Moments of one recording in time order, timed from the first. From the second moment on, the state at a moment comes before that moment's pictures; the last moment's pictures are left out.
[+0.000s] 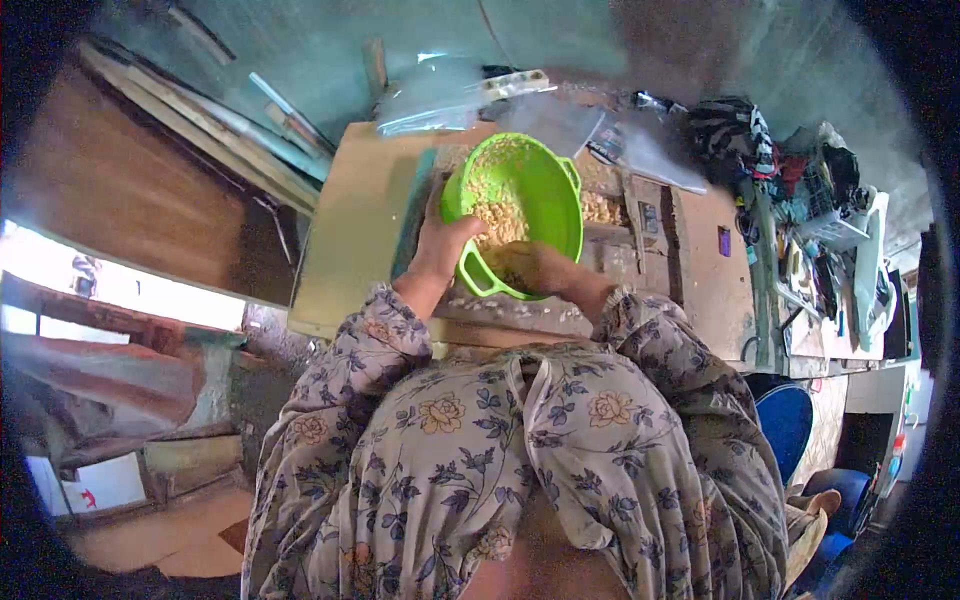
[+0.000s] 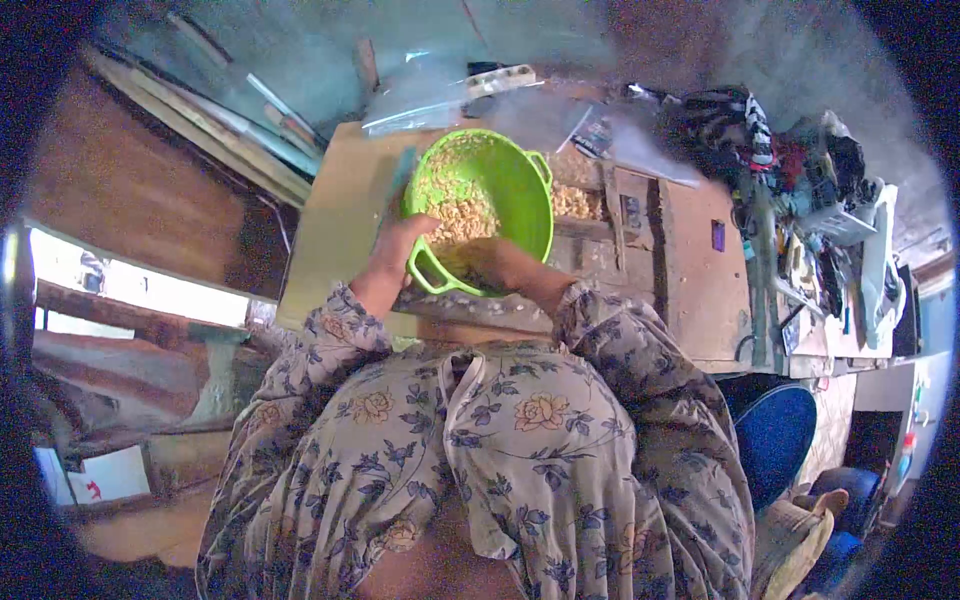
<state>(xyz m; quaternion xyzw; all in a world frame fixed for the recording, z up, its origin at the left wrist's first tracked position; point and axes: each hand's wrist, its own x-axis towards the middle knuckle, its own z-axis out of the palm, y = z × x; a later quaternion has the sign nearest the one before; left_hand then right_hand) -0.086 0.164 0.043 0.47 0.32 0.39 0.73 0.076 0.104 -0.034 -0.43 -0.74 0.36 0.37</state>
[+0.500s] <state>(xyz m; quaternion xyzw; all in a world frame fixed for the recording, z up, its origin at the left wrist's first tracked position) -0.146 0.109 0.054 0.49 0.38 0.38 0.68 0.009 0.139 0.016 -0.31 -0.03 0.80 0.51</state>
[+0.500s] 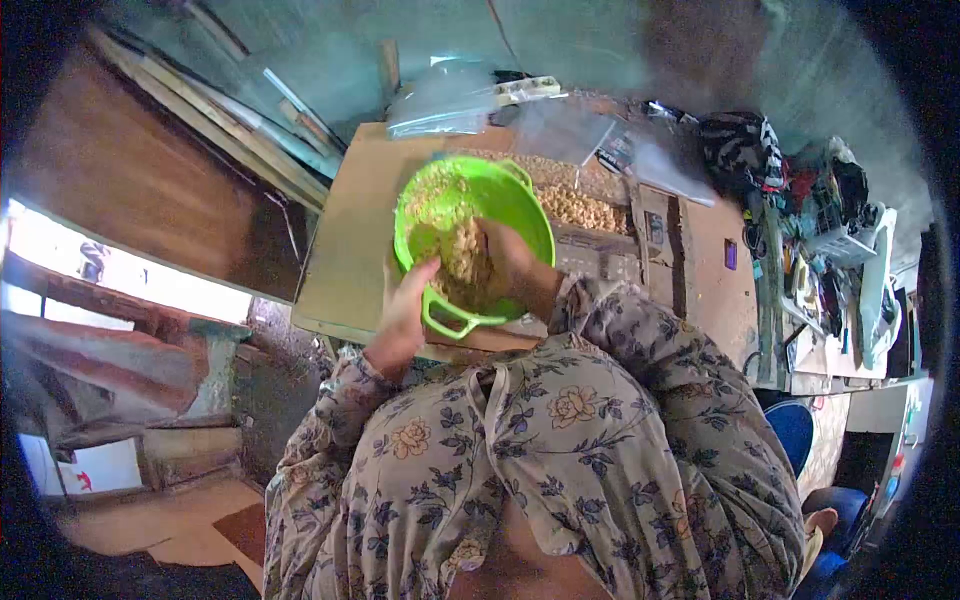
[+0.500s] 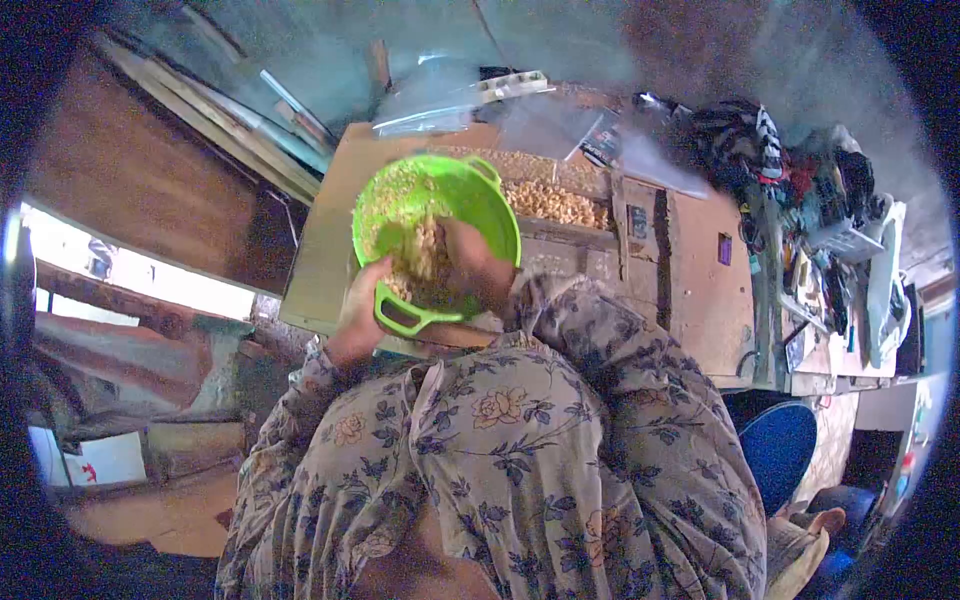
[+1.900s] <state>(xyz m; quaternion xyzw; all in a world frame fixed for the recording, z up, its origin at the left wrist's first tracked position) -0.265 0.260 -0.130 0.46 0.65 0.56 0.23 0.089 0.253 0.000 -0.61 -0.76 0.20 0.09</state>
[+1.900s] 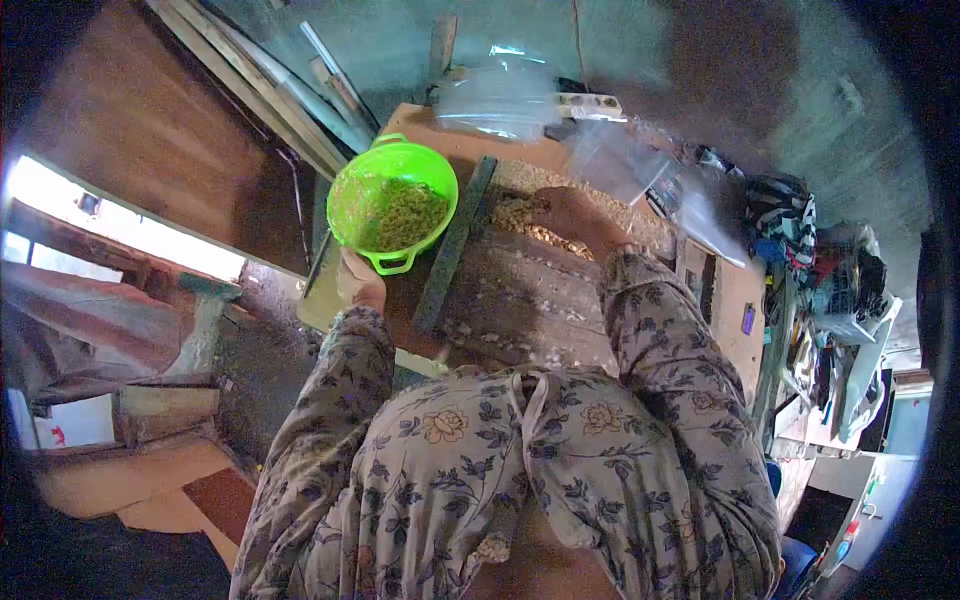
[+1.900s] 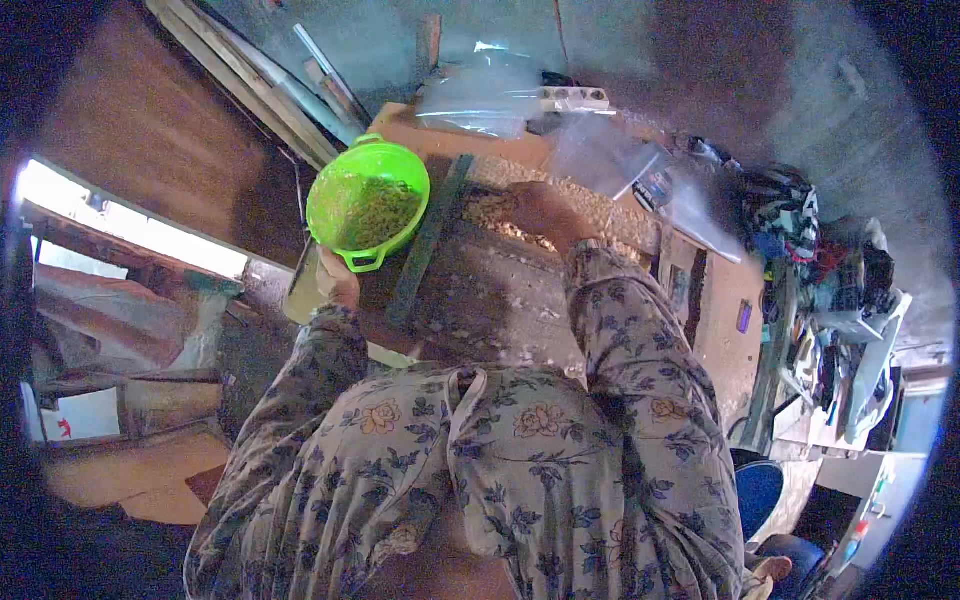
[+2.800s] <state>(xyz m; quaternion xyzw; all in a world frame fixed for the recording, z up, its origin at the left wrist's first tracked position) -0.234 0.235 -0.116 0.58 0.78 0.21 -0.13 0.041 0.264 -0.051 -0.59 -0.78 0.12 0.12</state>
